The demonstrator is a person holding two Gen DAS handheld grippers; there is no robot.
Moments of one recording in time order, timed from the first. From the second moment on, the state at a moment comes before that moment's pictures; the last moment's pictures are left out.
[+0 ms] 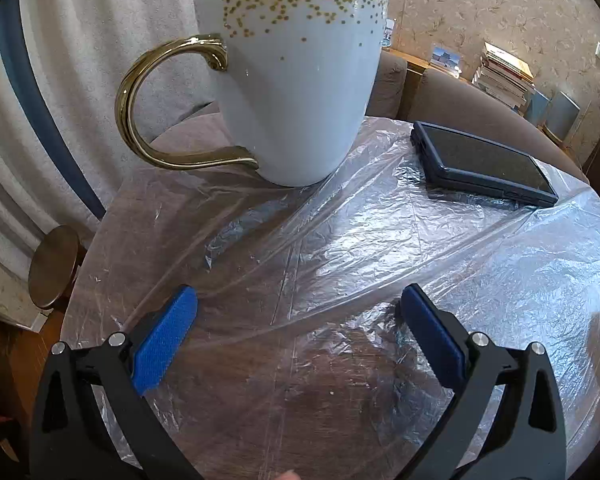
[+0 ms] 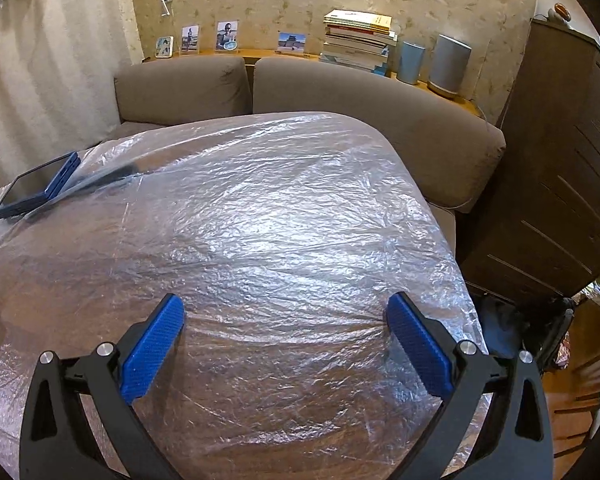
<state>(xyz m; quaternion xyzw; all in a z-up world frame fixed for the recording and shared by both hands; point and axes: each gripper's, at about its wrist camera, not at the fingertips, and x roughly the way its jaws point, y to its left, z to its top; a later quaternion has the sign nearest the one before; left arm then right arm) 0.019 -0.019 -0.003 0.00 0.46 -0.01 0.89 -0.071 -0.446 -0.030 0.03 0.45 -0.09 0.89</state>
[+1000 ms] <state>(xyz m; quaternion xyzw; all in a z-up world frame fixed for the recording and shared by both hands) 0.017 -0.018 -0.003 0.00 0.46 -0.01 0.89 -0.071 -0.446 -0.030 0.03 0.45 -0.09 0.89</state>
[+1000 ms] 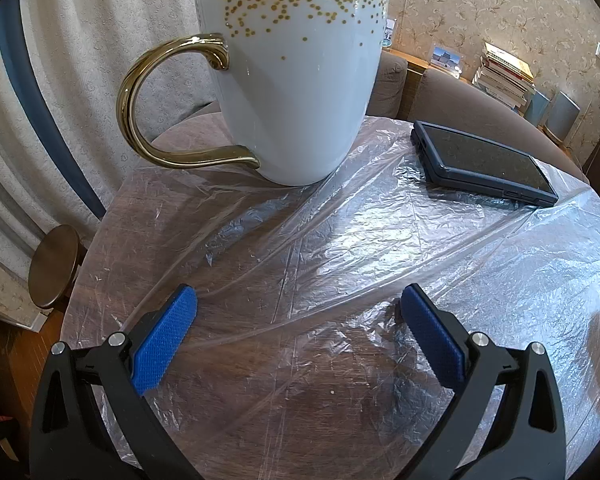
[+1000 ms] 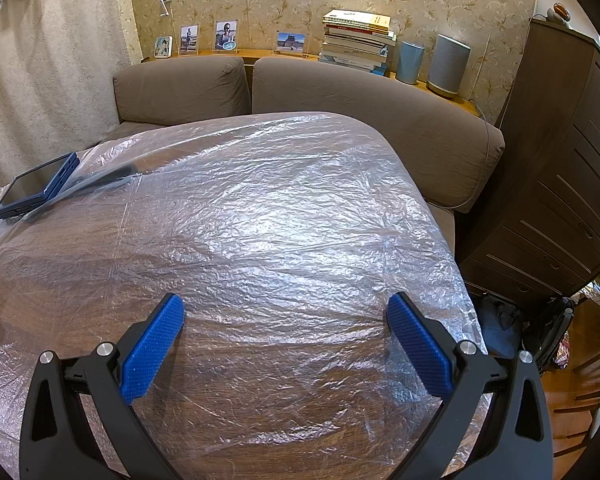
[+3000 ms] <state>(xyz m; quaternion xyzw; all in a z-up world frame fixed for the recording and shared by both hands) 0.018 -0.018 -0.003 0.00 0.46 -0.01 0.89 -0.071 -0.446 -0.030 0.03 0.45 -0.09 0.89</state>
